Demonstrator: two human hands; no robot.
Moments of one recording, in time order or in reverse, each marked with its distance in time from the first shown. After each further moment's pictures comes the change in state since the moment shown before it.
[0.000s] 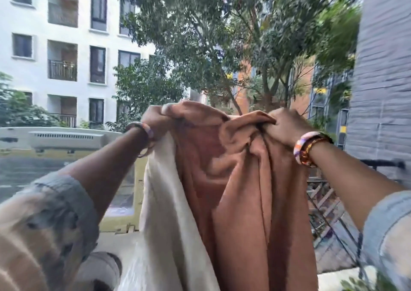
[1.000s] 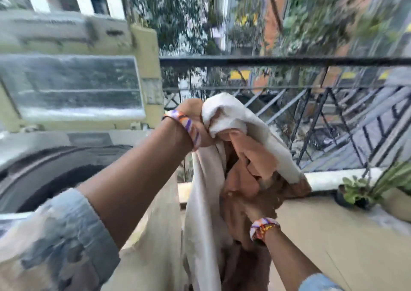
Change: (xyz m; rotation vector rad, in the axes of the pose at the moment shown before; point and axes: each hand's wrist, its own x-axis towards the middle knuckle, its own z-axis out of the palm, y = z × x) left_hand -0.159 -0.047 0.098 -0.670 -0.340 -0.841; right_hand -0.291 0.008 0.239 0.560 -0.500 0.907
